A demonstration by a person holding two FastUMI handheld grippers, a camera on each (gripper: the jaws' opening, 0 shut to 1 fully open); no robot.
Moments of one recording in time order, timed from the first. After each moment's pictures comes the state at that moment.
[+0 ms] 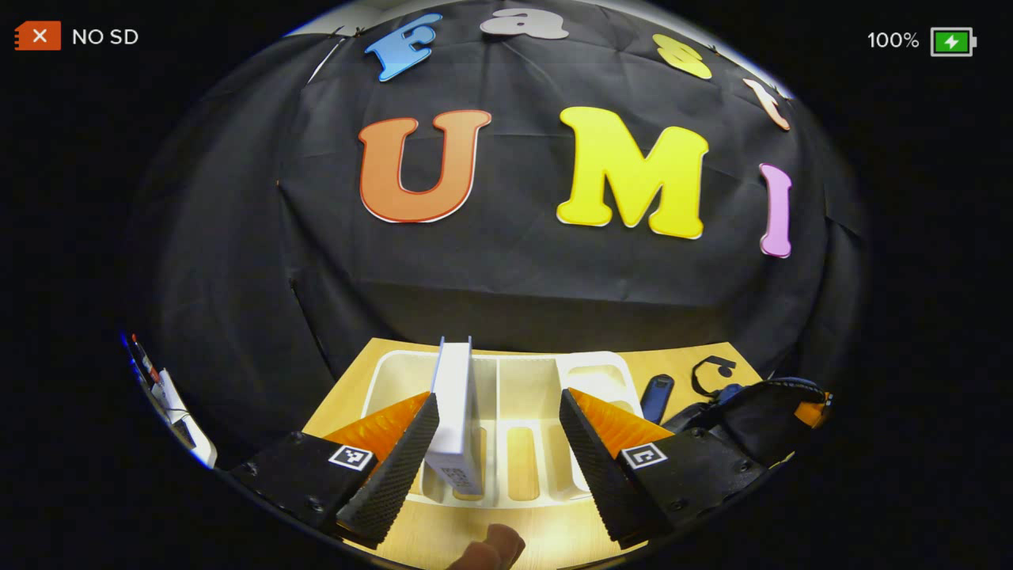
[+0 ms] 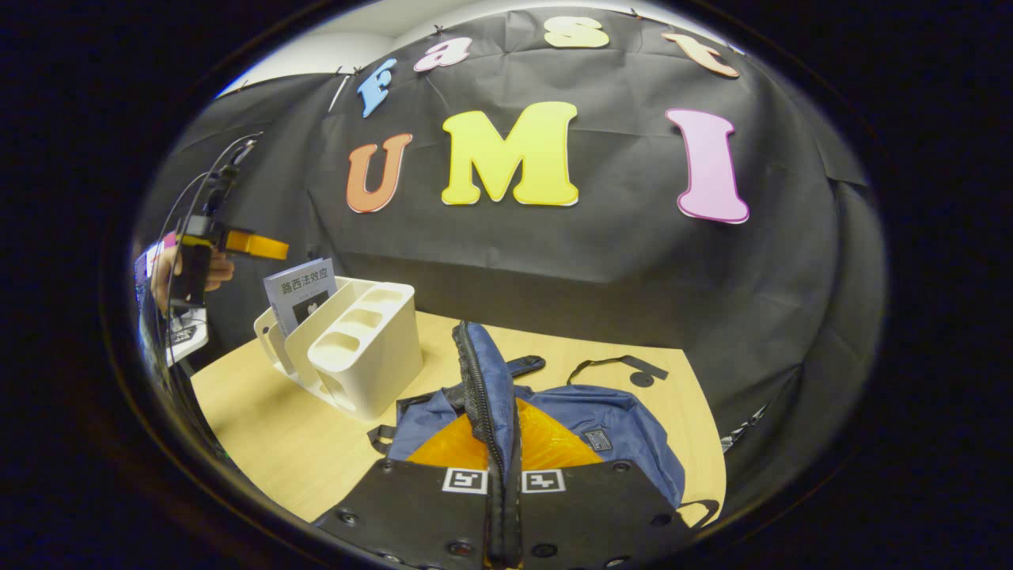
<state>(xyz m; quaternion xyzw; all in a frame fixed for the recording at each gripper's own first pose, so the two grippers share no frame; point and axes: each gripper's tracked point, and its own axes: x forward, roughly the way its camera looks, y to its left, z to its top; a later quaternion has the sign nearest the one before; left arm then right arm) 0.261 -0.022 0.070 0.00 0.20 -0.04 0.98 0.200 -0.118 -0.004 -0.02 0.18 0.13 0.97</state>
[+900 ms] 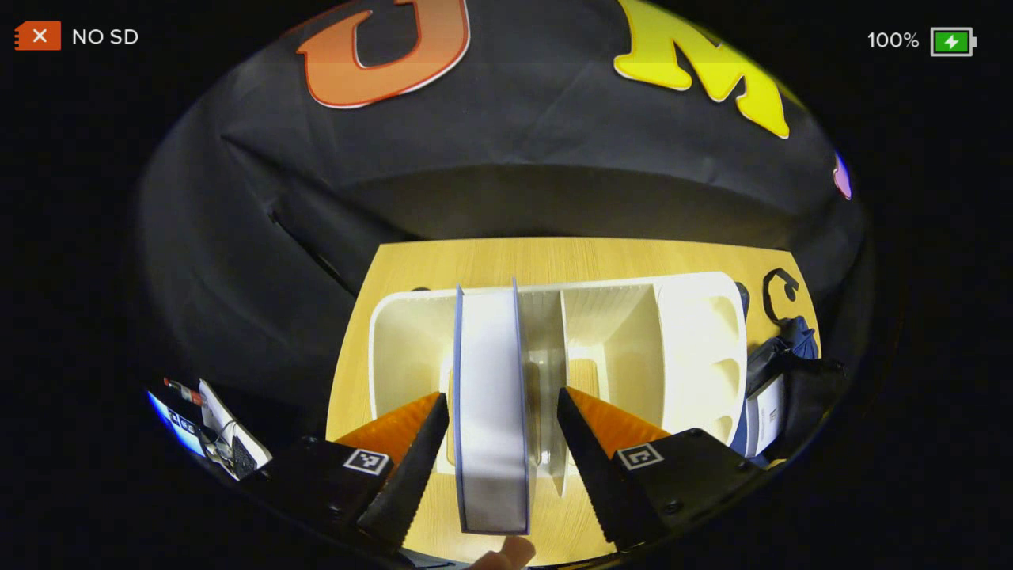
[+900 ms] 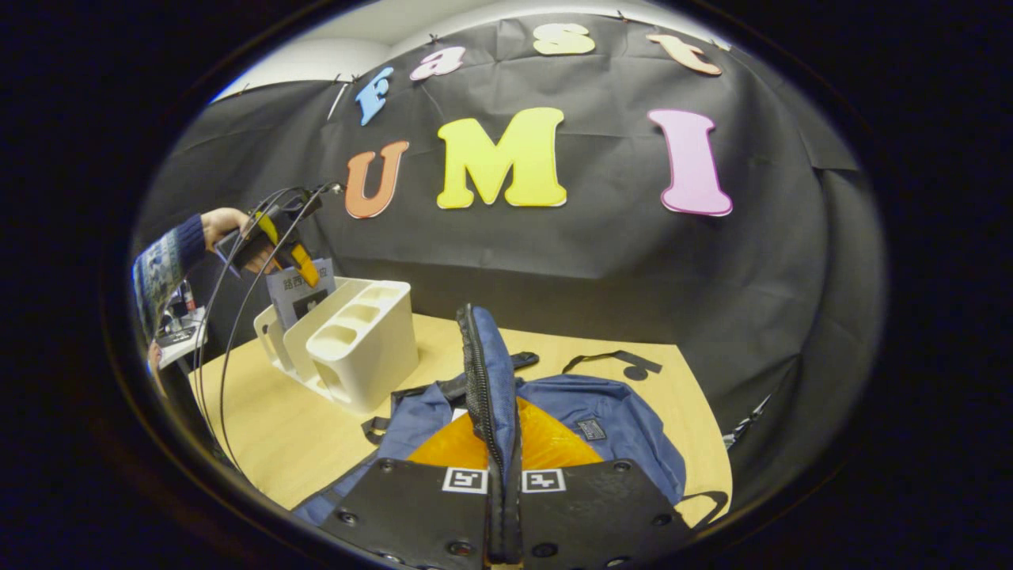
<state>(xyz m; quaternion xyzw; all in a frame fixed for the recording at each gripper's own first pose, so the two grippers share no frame) 0.319 0.012 -0.021 0.06 0.48 -0.01 0.87 0.185 -0.135 -0.027 -0.02 0.16 0.13 0.98</state>
